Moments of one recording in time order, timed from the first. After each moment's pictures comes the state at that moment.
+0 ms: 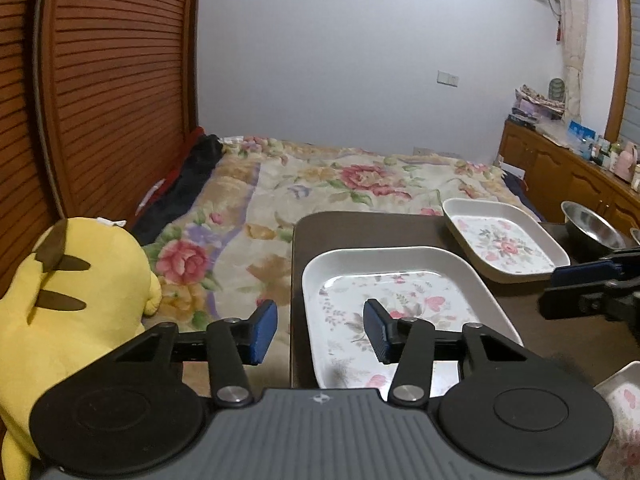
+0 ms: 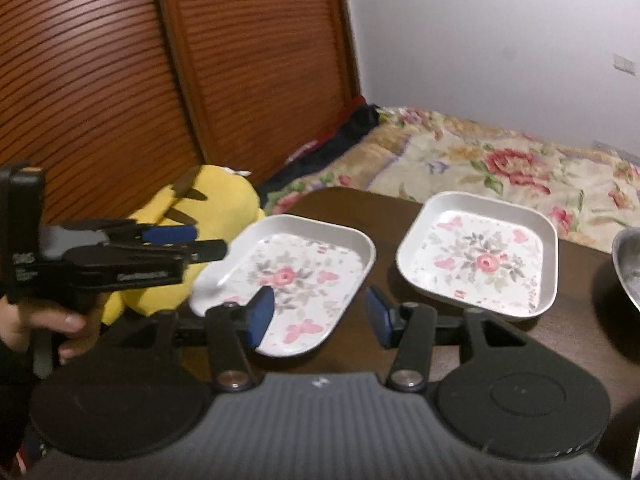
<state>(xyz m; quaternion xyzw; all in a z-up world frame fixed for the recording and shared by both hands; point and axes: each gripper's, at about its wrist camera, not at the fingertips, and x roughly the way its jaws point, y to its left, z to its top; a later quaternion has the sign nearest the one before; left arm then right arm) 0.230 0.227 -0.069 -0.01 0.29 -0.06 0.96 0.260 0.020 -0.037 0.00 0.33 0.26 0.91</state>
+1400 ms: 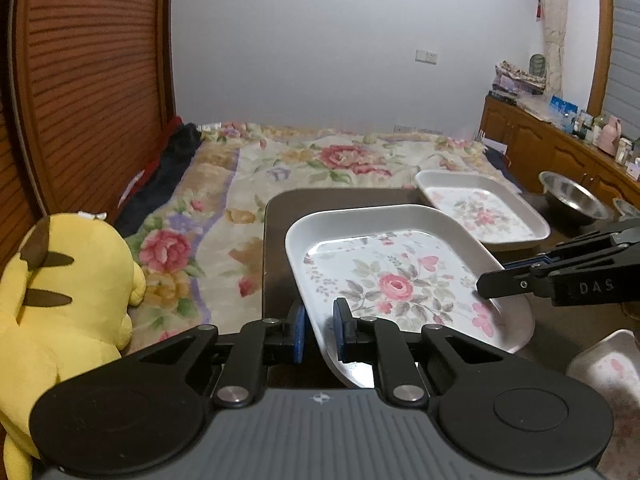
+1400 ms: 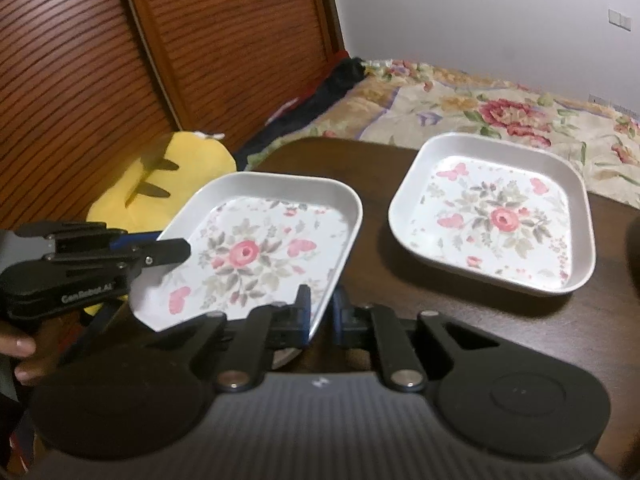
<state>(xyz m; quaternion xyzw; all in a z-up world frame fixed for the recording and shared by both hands) 0.225 0.221 -0.071 0.01 0.31 -0.09 0.95 0.285 0.029 -0.063 0.00 0.37 0.26 0.89</state>
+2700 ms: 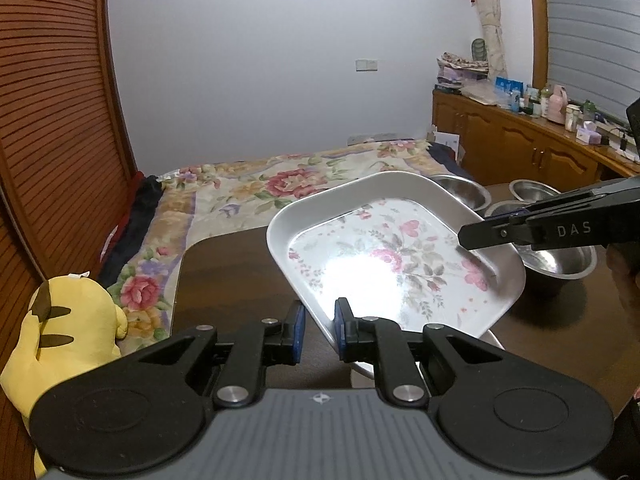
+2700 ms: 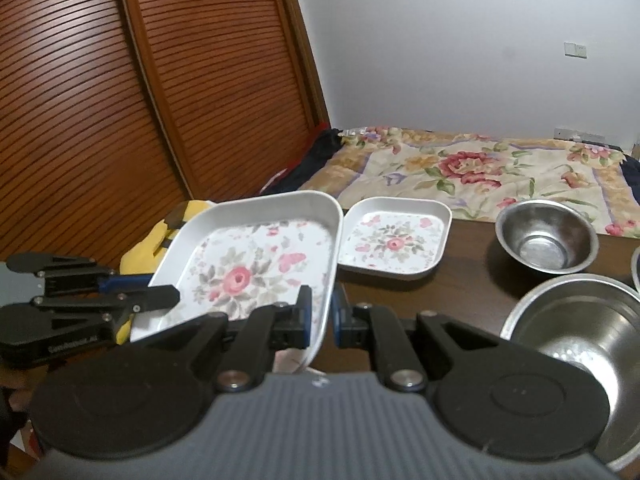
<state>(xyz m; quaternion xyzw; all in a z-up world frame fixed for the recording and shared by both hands) 0.118 0.112 0.001 0.08 0.28 -0.13 0.95 0.192 -0.085 0.003 0.04 0.29 0.24 0.92</state>
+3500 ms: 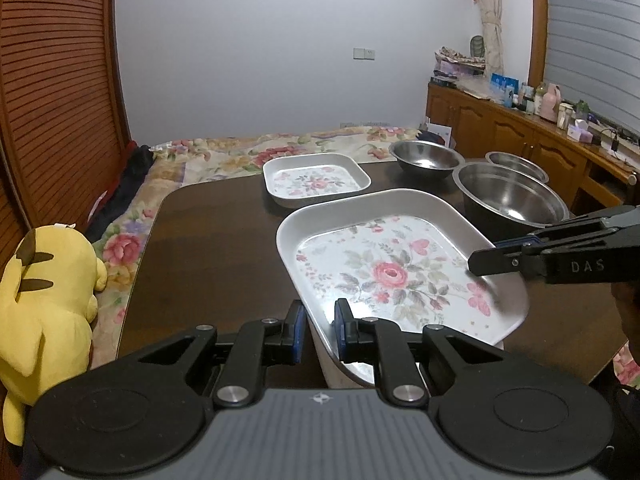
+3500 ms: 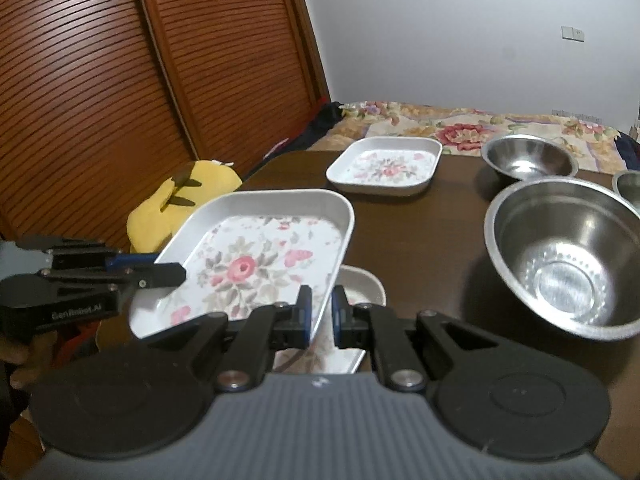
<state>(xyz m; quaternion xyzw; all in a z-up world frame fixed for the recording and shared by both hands) 0.073 0.103 -0.039 0.05 0.30 -0.14 0.94 0.135 -0.099 -0.041 0.03 0.31 0.25 0.92</state>
